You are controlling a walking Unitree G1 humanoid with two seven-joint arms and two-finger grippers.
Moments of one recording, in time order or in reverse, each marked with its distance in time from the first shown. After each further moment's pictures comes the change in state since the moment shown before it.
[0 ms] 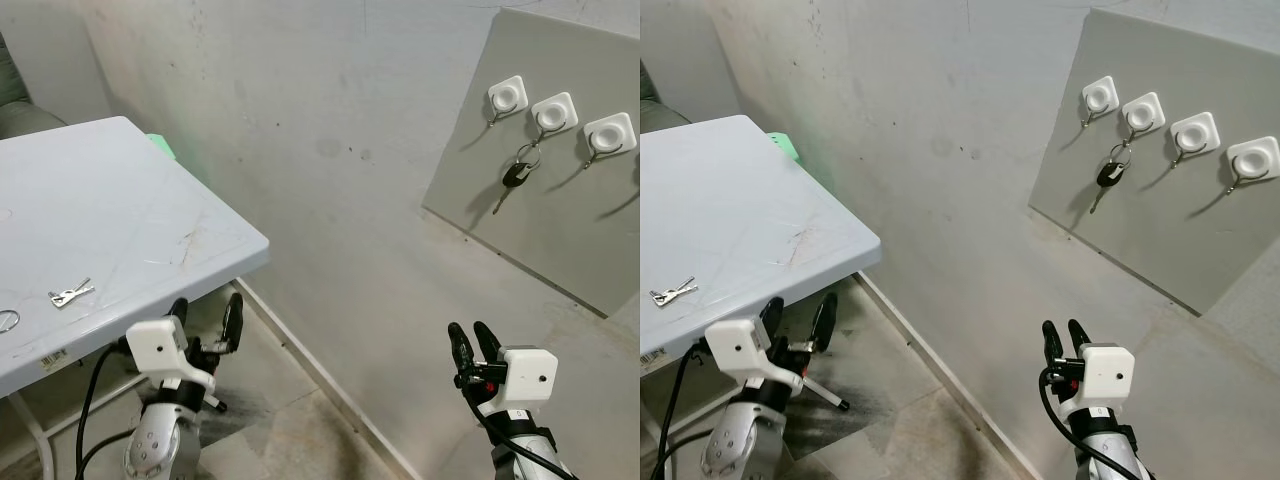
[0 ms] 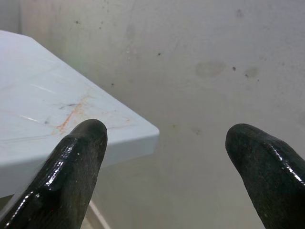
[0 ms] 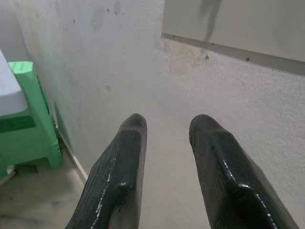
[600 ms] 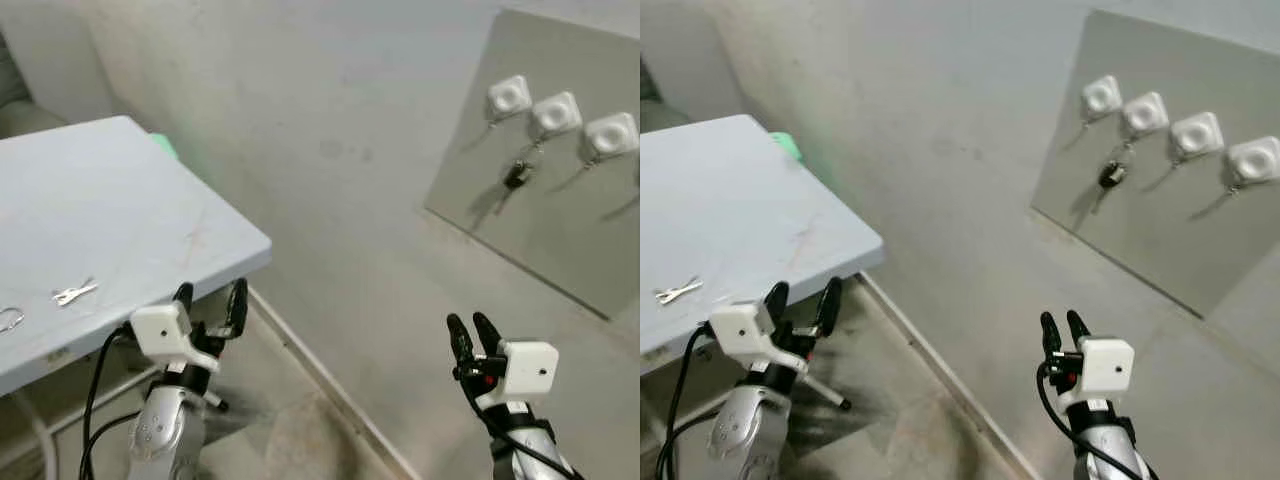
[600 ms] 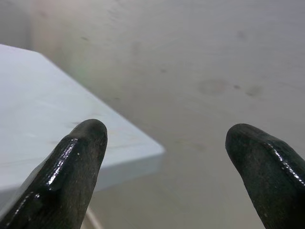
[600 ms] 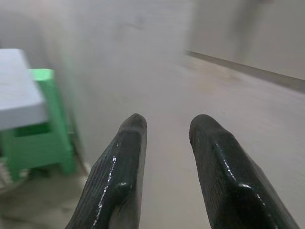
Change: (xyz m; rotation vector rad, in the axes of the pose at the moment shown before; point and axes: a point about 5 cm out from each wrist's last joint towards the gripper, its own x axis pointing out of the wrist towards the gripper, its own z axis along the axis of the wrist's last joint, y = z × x) left arm 0.014 -0.005 0.008 0.008 -0.029 -0.038; right arm 0.008 0.009 0.008 -0.004 -0.037 0.026
